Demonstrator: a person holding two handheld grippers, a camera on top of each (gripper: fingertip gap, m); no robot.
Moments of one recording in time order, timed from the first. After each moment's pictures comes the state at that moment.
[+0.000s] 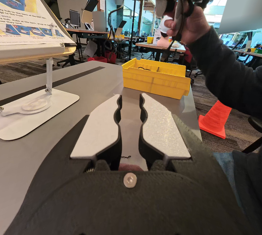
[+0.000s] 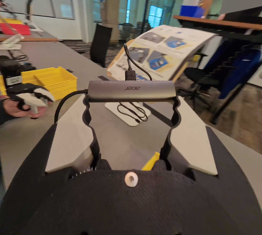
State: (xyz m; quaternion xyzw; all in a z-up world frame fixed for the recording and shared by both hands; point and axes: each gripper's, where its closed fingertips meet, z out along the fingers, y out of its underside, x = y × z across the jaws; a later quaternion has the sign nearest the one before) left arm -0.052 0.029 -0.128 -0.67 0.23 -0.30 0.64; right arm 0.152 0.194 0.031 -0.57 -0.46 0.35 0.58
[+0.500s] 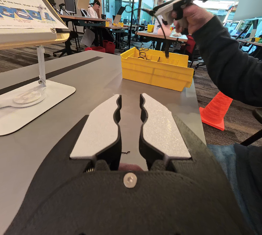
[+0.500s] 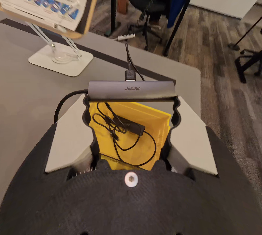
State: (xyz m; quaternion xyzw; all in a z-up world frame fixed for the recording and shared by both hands) left arm -0.042 0.035 -0.147 -0.69 0.24 -0.29 0.62; right arm 0.283 0.291 -0.048 -0.76 -0.36 0.15 0.52
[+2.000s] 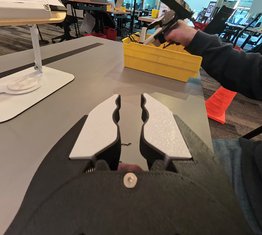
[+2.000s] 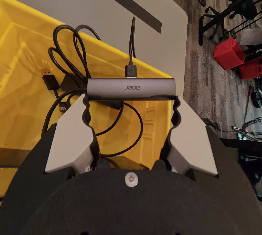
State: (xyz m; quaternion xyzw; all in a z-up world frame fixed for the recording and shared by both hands) left arm -0.040 0.040 -0.171 -0.72 0.24 -0.28 0.59; right arm 0.314 0.340 -0.192 -0.82 -0.37 -0.08 0.43
